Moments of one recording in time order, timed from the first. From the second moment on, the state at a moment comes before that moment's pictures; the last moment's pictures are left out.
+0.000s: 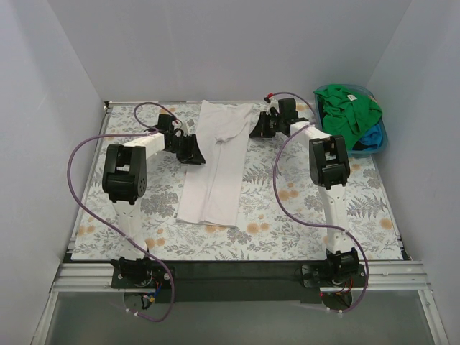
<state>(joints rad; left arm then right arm) -0.14 2.14 1.46 -0.41 0.66 -0.18 0.26 2.49 1.93 -0.13 -0.67 0.31</state>
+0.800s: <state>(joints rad) -0.15 1.96 1.35 -0.44 0.67 -0.23 0.42 2.03 1.56 -0.23 -0.70 0.16</state>
